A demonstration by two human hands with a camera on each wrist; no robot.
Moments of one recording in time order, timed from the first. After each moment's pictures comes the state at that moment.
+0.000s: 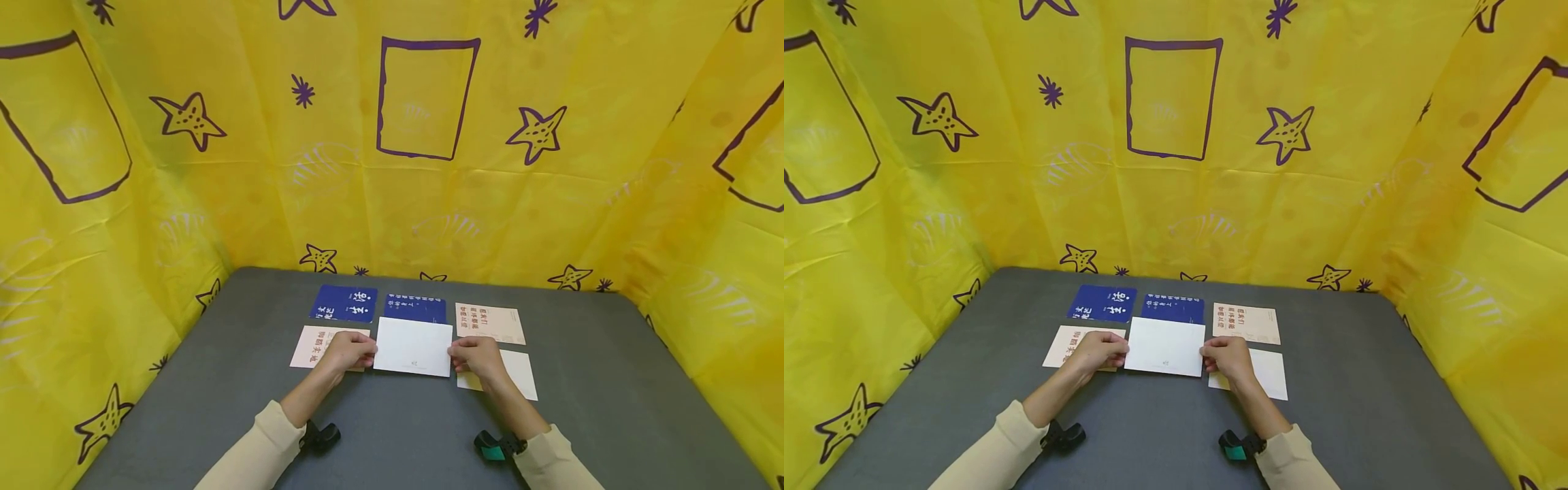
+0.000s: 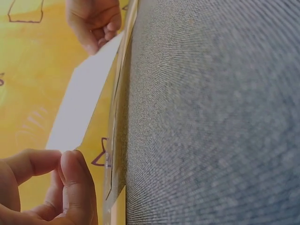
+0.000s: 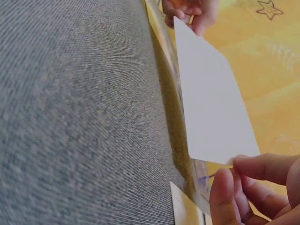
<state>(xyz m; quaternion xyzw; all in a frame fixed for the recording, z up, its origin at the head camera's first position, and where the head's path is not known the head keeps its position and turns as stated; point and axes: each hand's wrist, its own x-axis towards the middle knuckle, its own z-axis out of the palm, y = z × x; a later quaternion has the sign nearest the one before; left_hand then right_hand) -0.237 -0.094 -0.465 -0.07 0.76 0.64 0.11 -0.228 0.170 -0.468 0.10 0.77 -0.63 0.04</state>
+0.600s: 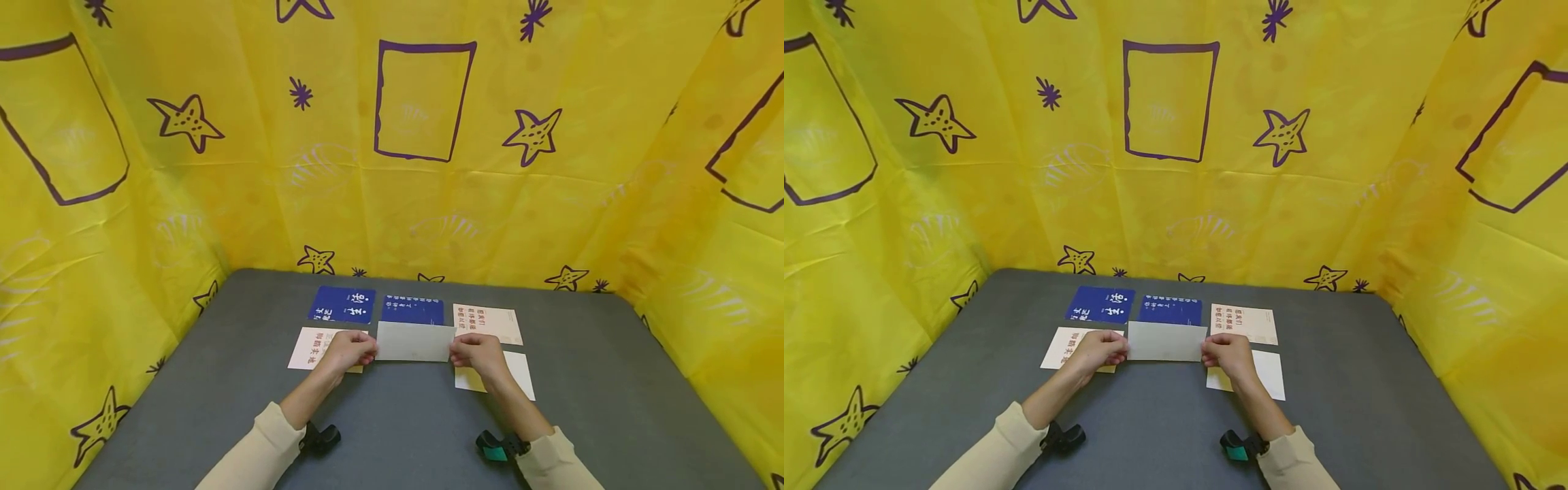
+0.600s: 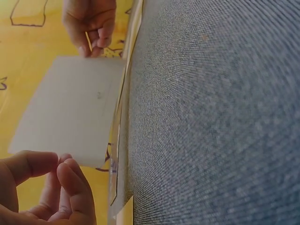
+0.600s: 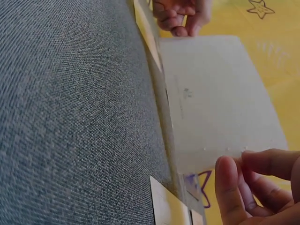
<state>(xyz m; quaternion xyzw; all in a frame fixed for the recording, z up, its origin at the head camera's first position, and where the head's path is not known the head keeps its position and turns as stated) -0.234 -0.092 -0.461 -0.04 0.77 0.62 0.09 -0.226 0.177 -0.461 0.08 0.75 -0.65 0.03</state>
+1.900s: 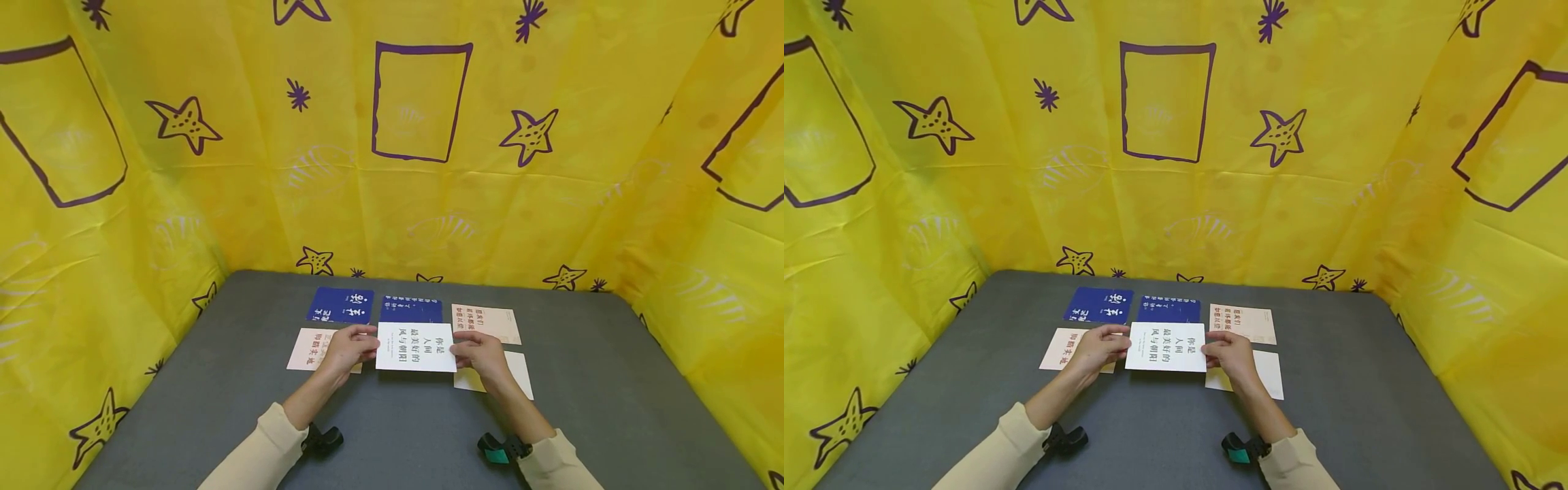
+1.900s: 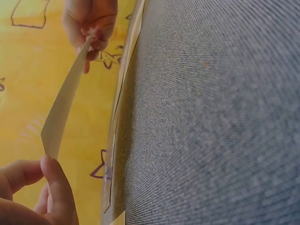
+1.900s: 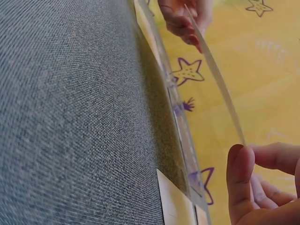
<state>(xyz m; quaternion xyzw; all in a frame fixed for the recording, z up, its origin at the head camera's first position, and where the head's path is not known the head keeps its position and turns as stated) -0.237 -0.085 -0.465 -0.05 0.71 0.70 0.07 -0.223 0.179 -0.465 0.09 0.74 -0.67 0.02</state>
